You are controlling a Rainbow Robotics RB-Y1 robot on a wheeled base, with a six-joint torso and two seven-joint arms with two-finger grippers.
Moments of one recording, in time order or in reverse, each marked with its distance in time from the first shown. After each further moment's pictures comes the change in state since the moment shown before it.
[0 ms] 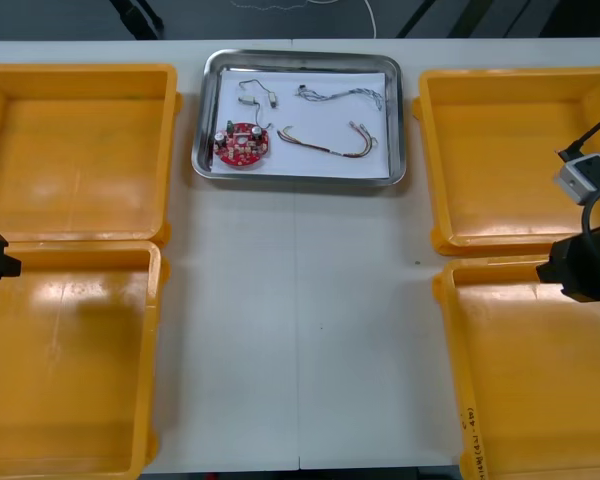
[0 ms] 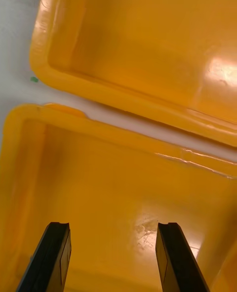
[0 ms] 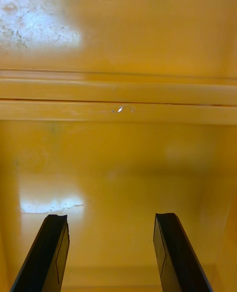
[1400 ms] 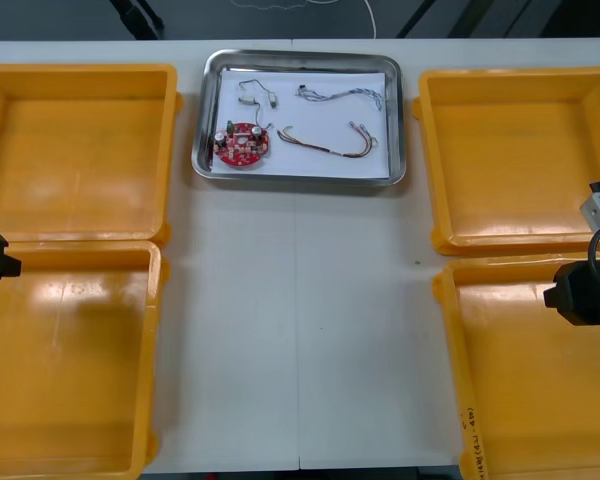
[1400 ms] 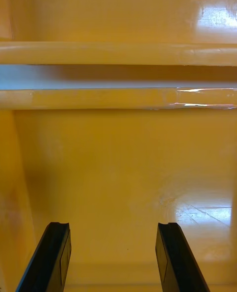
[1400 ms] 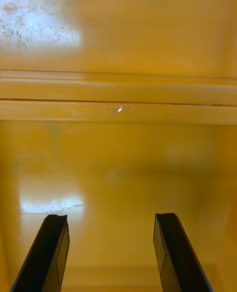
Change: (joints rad) right arm 0.124 0.104 -0.032 -0.028 0.138 0.000 -0.165; left arm 0.000 0.000 0.000 0.000 0.000 0.000 0.000
